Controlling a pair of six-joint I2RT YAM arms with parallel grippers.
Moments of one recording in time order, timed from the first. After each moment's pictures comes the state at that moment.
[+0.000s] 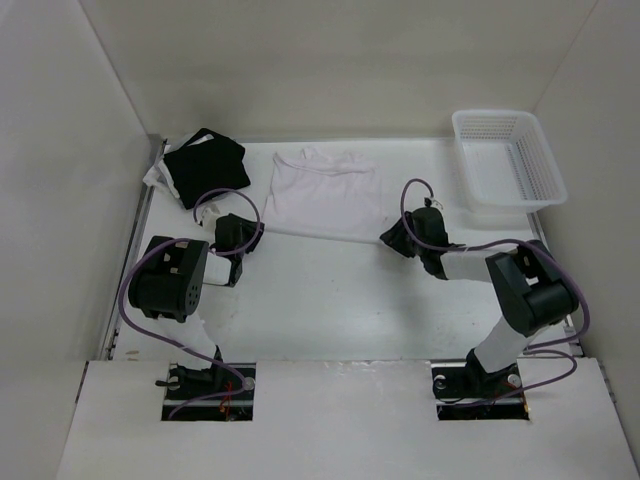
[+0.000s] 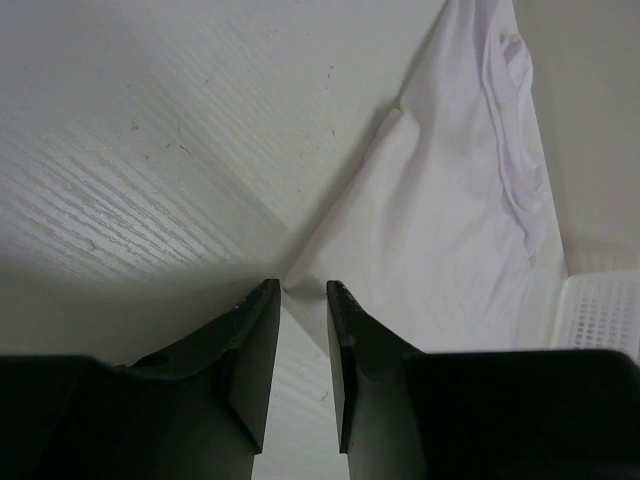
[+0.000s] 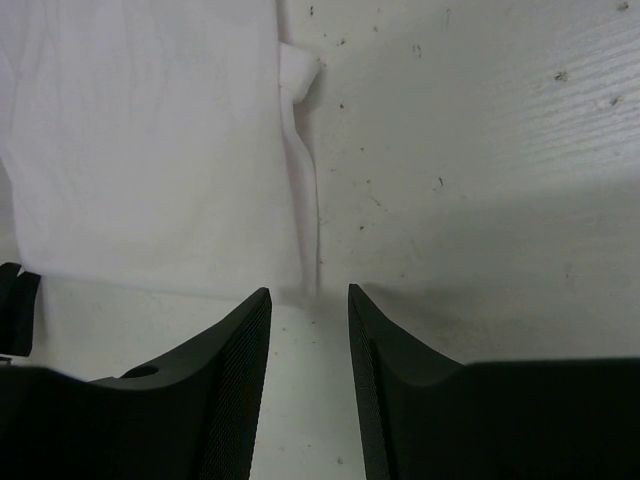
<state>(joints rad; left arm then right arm) -0.16 1.76 0.53 0.76 -0.10 -1.10 0.37 1.66 0.67 0.38 0.01 0.85</state>
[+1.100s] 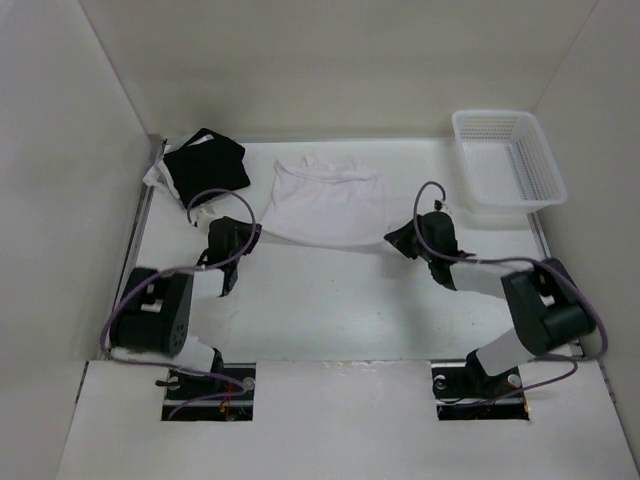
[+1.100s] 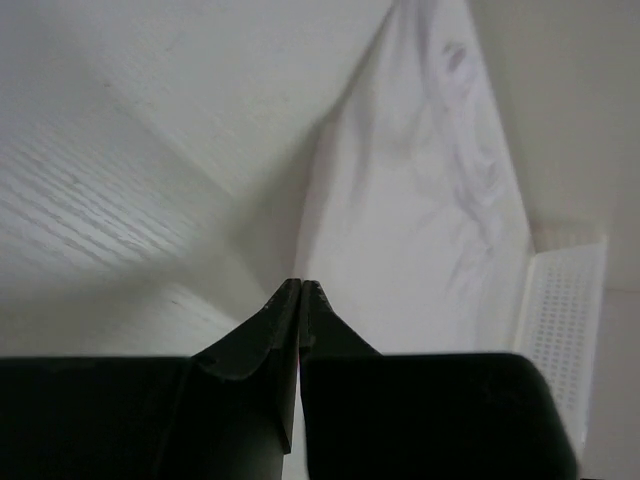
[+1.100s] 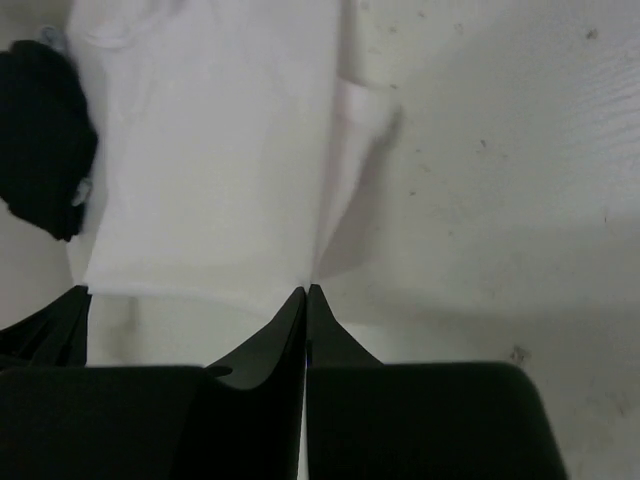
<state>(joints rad) -0.17 1.59 0.48 0.67 -0.09 -1.10 0.36 1.59 0.59 0.46 -0.03 0.98</state>
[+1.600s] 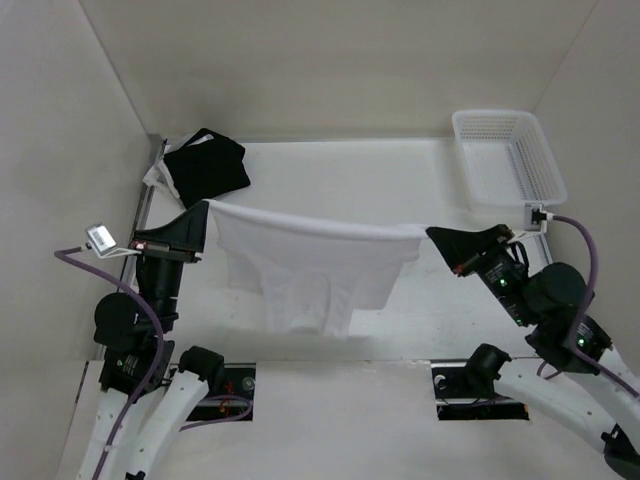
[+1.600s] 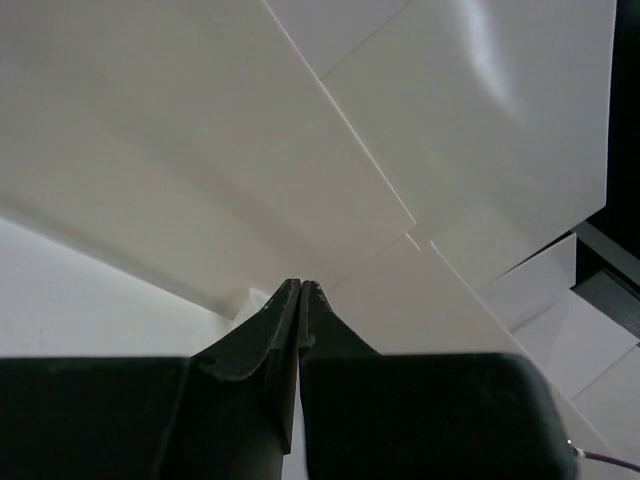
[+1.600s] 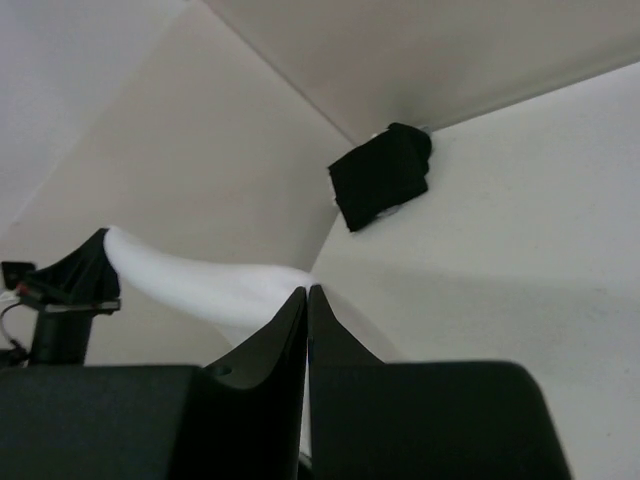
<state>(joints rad) -0.34 0.36 0.79 -0.03 -0.18 -0.92 0.77 0.49 0.85 -0.24 0.26 0.77</state>
